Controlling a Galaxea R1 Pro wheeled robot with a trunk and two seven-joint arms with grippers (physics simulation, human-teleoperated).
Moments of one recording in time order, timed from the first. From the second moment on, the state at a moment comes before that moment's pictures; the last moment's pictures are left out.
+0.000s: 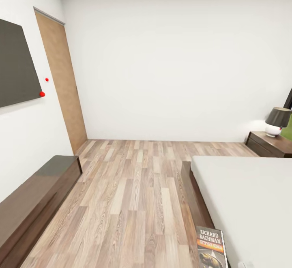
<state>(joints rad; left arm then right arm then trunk) -0.18 0.01 -0.03 -0.41 -0.02 -0.14 -0.50 -0.36 -0.39 0.08 -0.15 -0.32 0.00 1.03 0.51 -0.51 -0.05</state>
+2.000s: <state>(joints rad) -0.18 0.00 -0.03 -0.41 -0.02 -0.15 -0.50 -0.36 -0.39 0.08 -0.15 -0.32 0.00 1.03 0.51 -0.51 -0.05</state>
